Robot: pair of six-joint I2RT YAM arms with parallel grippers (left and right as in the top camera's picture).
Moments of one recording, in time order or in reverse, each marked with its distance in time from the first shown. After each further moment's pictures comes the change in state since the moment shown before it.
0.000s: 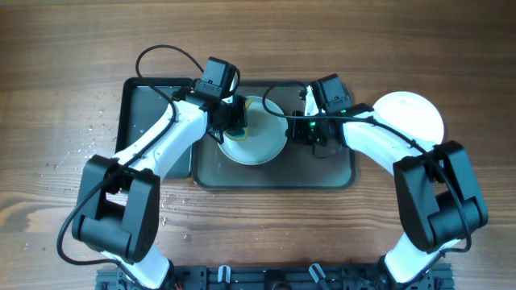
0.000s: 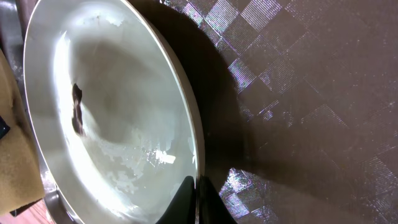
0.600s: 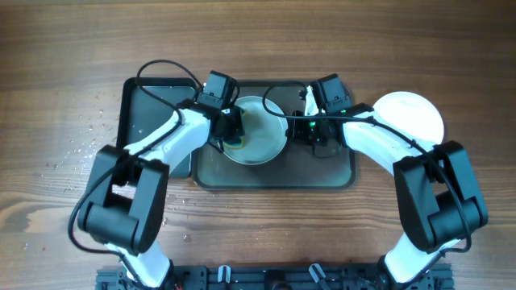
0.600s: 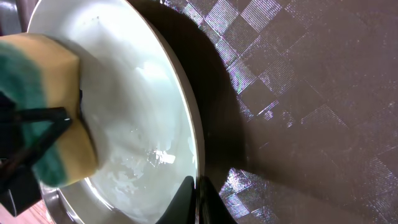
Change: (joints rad) left arm 0.000 0.052 -0.110 0.126 -0.049 -0.067; right arm 0.000 0.000 0.000 0.000 0.000 0.000
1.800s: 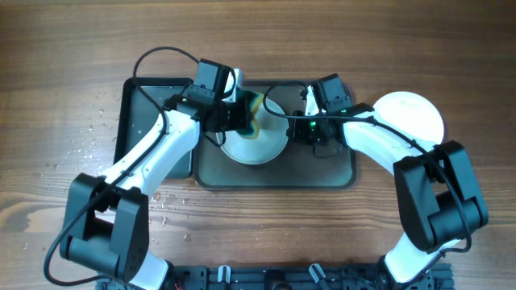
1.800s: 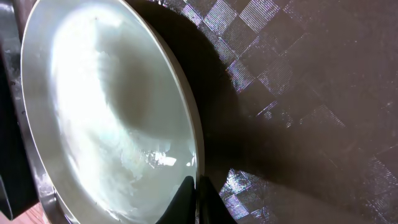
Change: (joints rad) left arm 0.008 -0.151 0.041 -0.026 0.221 0.070; right arm -0.001 0.000 0.000 0.000 0.011 0.000
